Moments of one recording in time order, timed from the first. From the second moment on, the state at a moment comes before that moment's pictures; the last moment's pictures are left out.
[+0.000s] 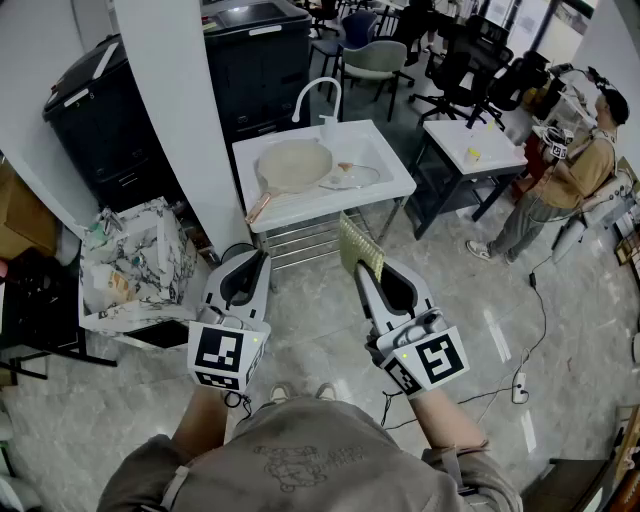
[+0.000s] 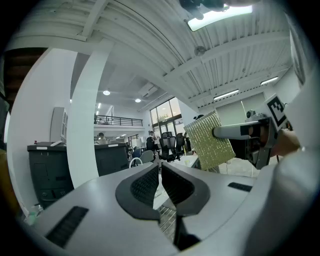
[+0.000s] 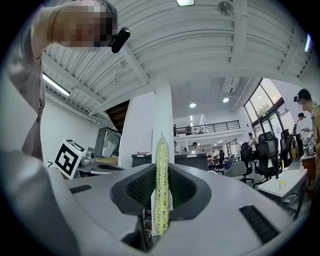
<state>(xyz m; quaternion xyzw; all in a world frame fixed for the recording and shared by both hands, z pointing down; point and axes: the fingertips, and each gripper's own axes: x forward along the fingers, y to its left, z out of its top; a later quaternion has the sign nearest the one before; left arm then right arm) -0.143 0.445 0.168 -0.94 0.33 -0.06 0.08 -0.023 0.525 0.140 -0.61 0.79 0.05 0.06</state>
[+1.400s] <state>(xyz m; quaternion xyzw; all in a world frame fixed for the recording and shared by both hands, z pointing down) -0.071 0.457 0.183 -0.93 0.37 -0.06 0.06 0.065 0.527 0.165 -0.57 0.82 0.03 0.08</state>
